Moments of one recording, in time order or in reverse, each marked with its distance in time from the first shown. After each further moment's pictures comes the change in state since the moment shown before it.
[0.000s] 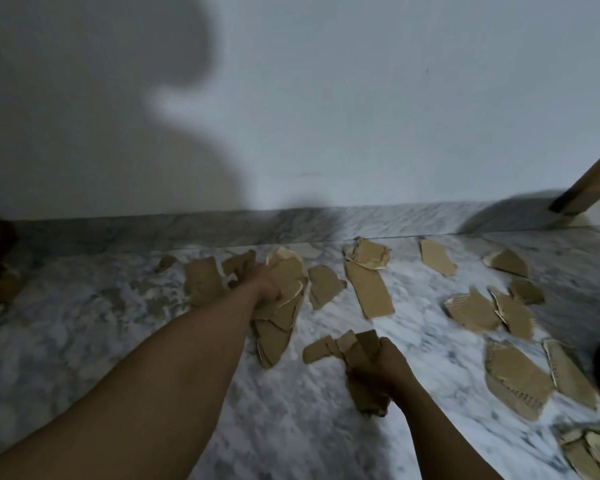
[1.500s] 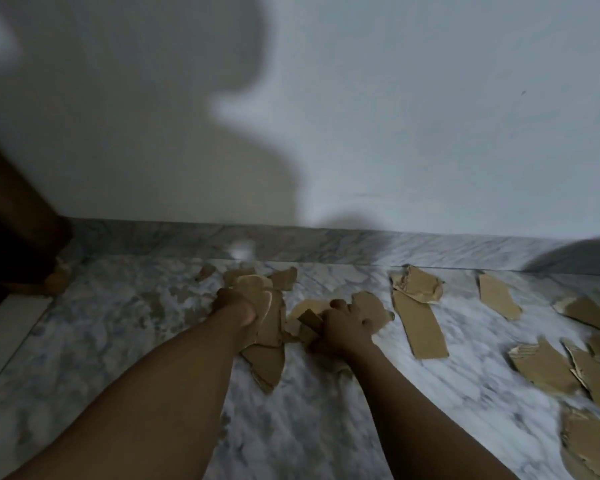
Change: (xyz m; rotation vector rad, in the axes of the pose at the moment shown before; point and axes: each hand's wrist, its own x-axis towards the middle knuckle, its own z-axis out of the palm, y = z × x) left_hand 0.005 -0.094 -0.032 -0.238 0.075 -0.452; right_hand 0.049 -0.173 0.044 -0.568 -0.076 -0.386
